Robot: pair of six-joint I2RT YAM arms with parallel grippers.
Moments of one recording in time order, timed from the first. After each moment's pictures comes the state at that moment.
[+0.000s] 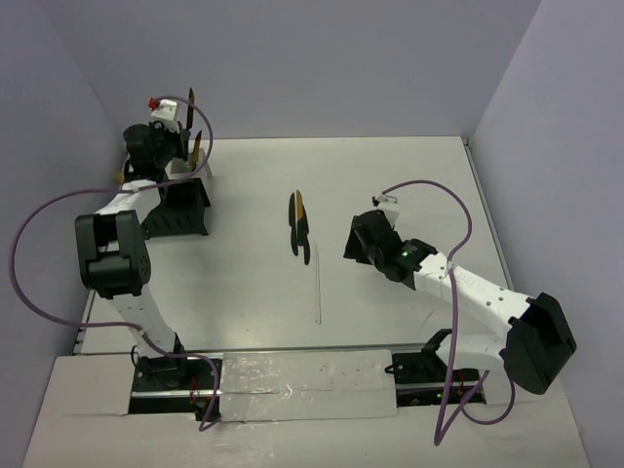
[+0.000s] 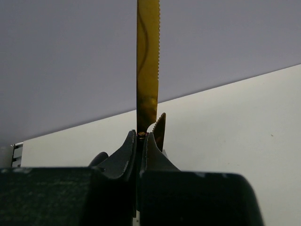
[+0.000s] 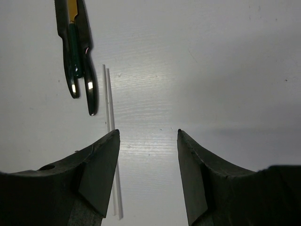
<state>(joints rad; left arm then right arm) 0.08 1.88 1.33 0.46 0.35 0.12 0.70 1.19 0.79 -0.40 0.39 0.75</state>
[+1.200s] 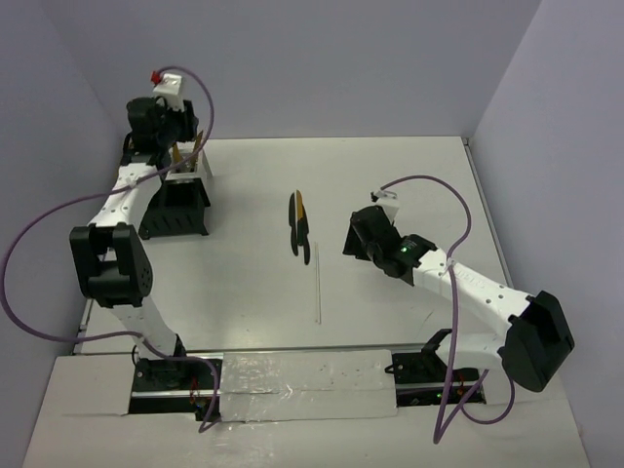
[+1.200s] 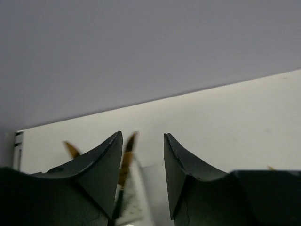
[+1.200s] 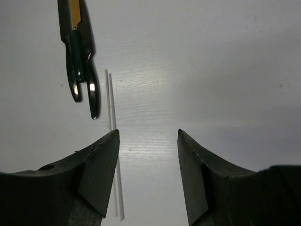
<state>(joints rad) 0.02 1.80 1.50 0.12 0.21 0.09 0.69 1.20 0.84 -0.44 0.40 0.73</state>
